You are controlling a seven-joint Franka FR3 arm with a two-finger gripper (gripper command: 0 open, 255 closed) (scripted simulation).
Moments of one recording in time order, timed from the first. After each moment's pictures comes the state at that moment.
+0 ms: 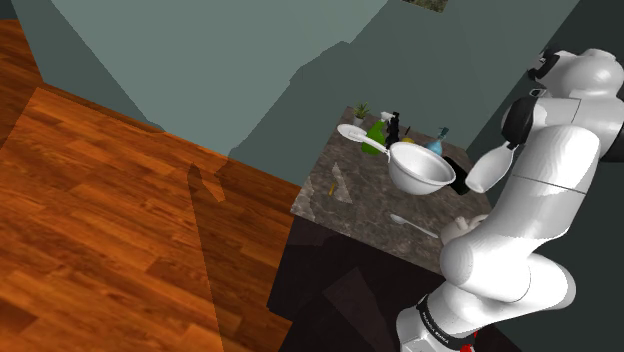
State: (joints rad) arm -0.78 0.46 -0.75 -1.22 0.36 1.57 -1.52
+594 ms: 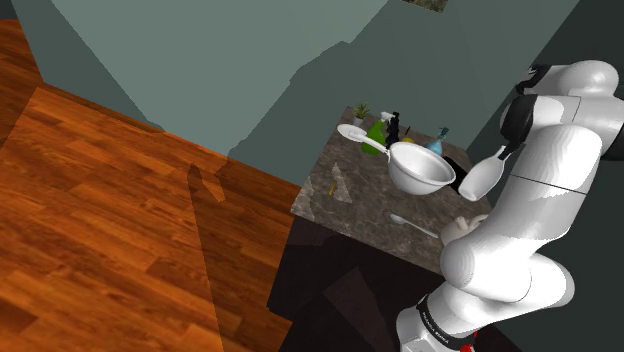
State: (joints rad) arm -0.73 0.44 -0.75 -1.38 0.35 1.71 -1.54
